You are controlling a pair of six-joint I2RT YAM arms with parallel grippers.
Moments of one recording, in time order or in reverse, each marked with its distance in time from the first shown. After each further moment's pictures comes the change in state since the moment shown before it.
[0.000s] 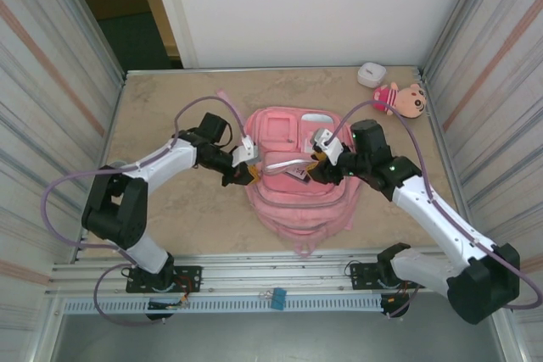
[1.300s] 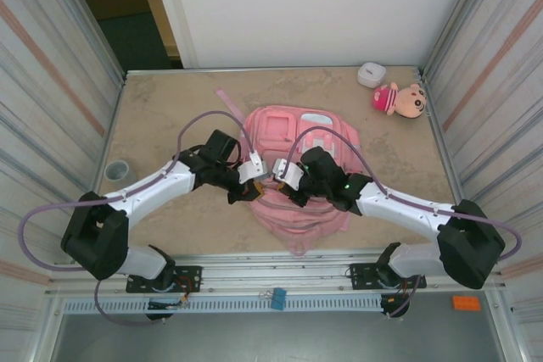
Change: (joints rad) left arm -0.190 -0.196 -0.141 0.089 -0.185 -0.295; right arm 0.317 0.234 -0.145 0.373 0.262 -0.007
